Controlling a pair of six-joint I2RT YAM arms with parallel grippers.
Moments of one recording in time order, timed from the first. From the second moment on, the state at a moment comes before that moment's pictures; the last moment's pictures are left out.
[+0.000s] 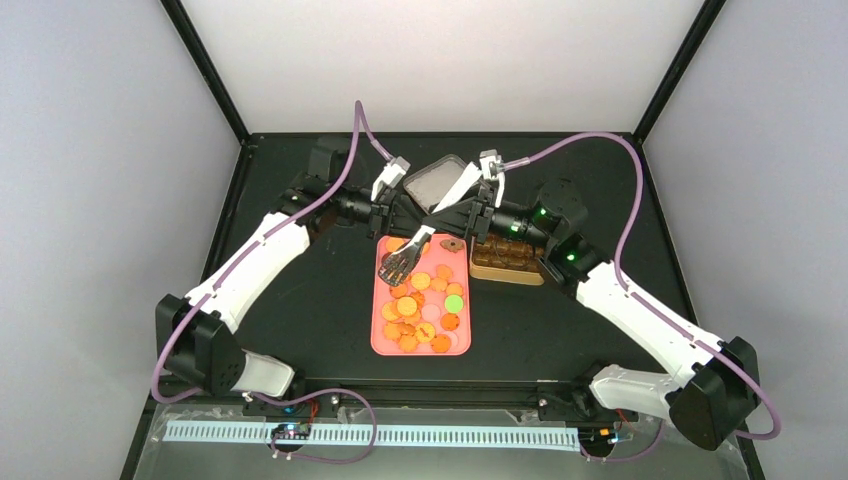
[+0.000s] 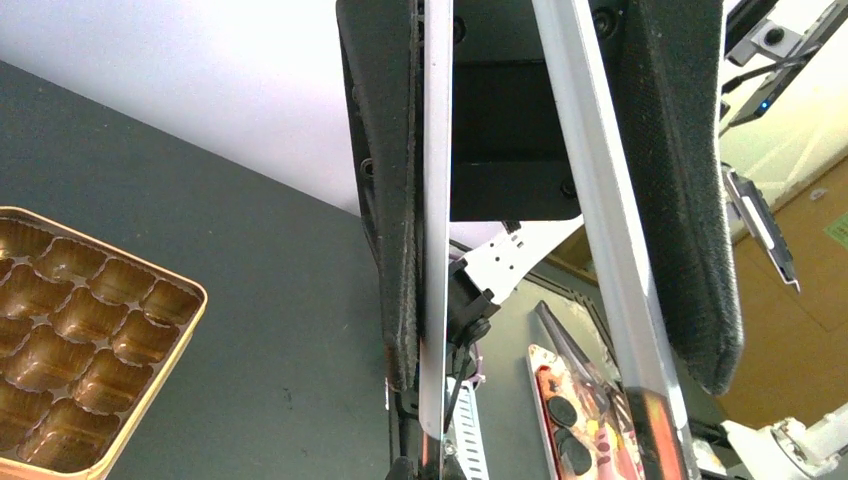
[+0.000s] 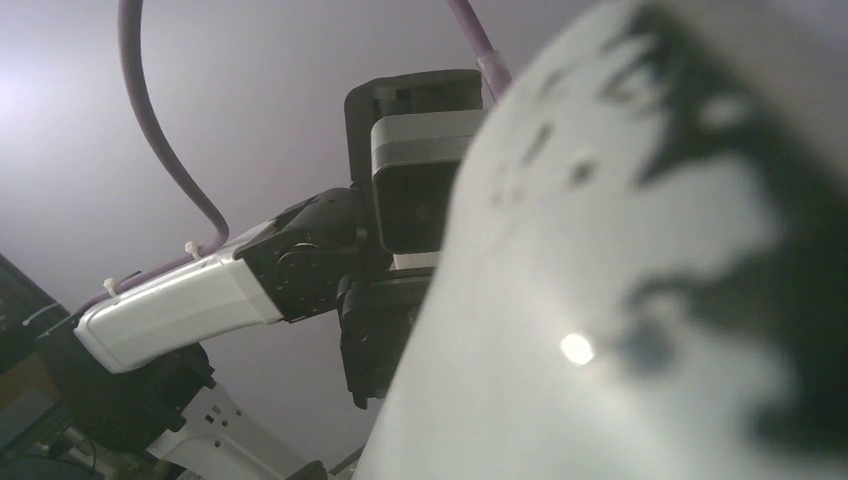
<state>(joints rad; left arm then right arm) -0.42 1.40 1.24 -0.33 1.33 -0.09 0.65 1.17 0.94 0.35 -0.66 0.73</state>
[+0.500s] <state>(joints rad) -0.42 1.35 1.23 -0.44 1.32 0.06 0.65 1.18 1.00 0.27 -0.80 0.68</state>
